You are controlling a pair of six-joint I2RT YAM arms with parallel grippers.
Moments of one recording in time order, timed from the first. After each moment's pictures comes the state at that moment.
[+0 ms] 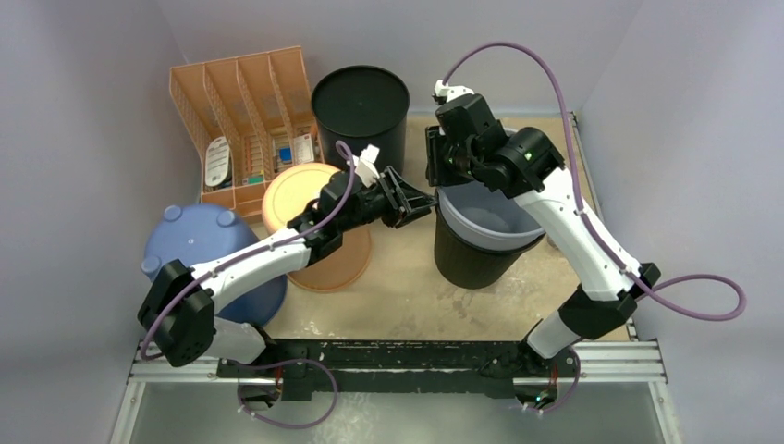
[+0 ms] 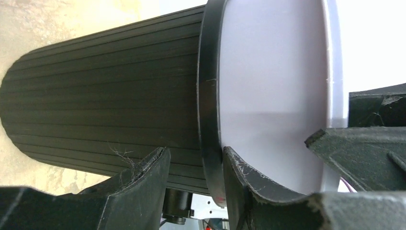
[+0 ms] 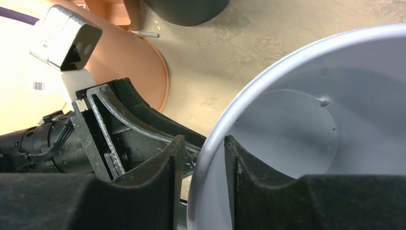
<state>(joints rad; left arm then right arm) -0.77 1.37 0.94 0.26 0.25 -1.28 0.76 1.56 2.05 -1.24 0.31 0.44</state>
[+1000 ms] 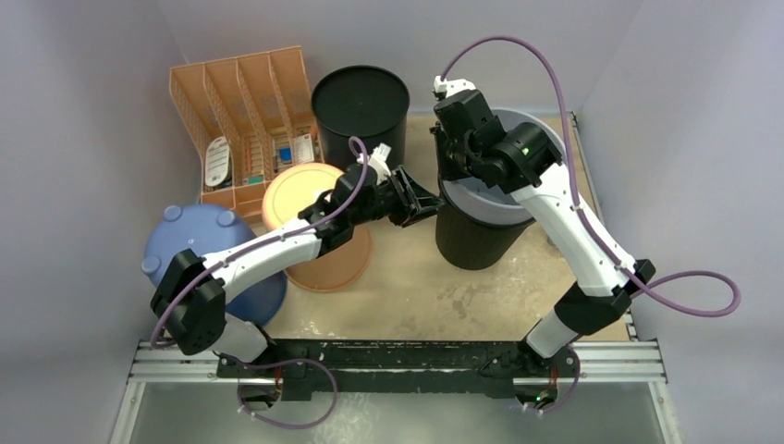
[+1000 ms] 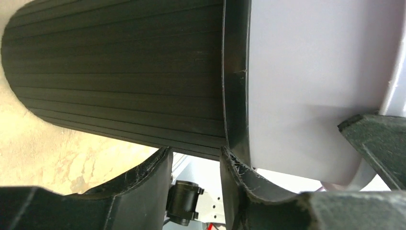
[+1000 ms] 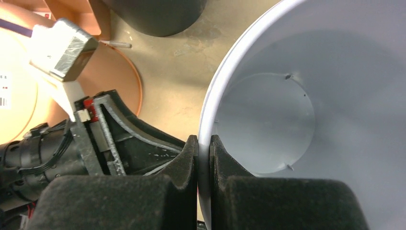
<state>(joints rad) -0.79 1.47 1.06 0.14 0.26 -1.29 0.75 1.60 2.09 -1.27 0.39 0.37</state>
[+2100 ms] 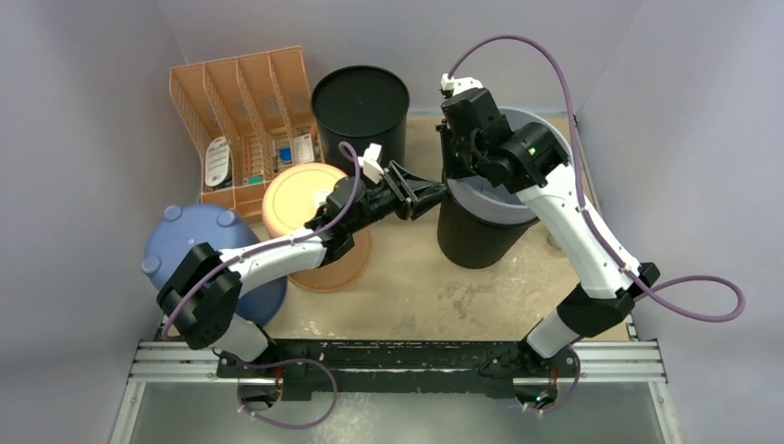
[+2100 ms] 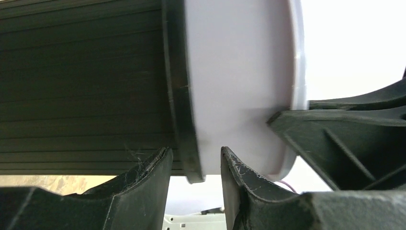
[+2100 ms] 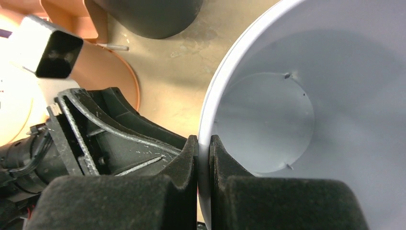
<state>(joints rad) -0.78 1.49 0.90 0.64 0.21 -1.48 0.73 1.58 2.06 -1.25 0.39 0.36</state>
